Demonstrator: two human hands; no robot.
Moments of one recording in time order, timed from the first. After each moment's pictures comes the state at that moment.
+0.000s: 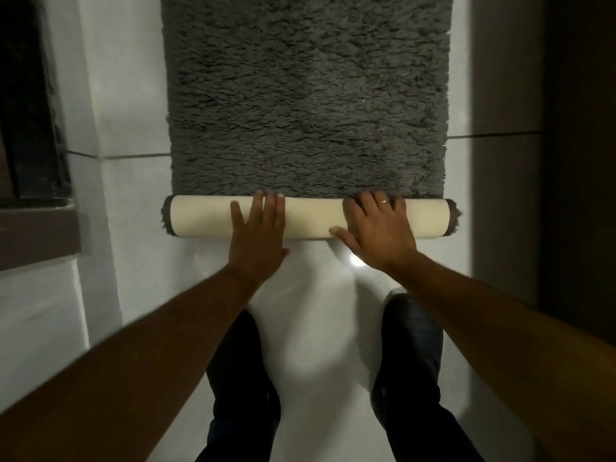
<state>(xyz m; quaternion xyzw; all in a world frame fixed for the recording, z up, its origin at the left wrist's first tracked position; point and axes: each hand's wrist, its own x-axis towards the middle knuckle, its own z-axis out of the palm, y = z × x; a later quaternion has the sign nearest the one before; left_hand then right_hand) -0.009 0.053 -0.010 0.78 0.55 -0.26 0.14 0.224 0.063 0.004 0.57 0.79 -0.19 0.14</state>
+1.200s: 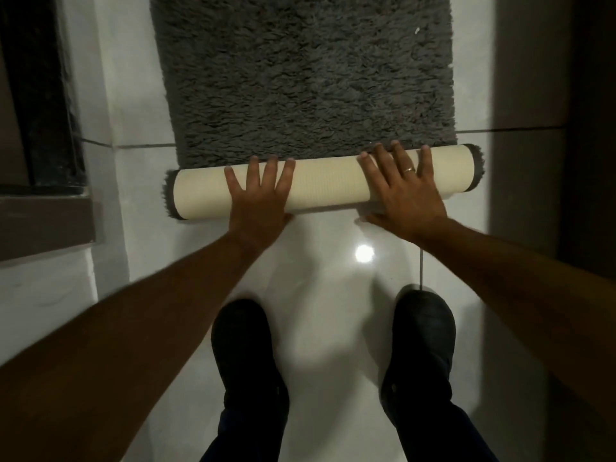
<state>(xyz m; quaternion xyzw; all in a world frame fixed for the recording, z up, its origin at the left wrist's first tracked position) -0.027 0.089 -0.008 0.78 0.58 -0.20 0.11 0.240 0.102 0.001 0.51 0.82 -0.15 0.18</state>
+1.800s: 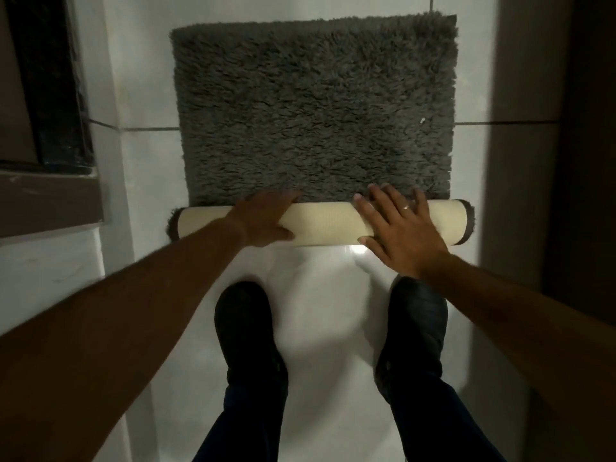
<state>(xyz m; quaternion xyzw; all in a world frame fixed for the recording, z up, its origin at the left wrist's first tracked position) -0.044 0.080 0.022 0.71 0.51 -0.24 0.41 0.244 0.029 0.014 0.48 0.84 -0.20 0.15</state>
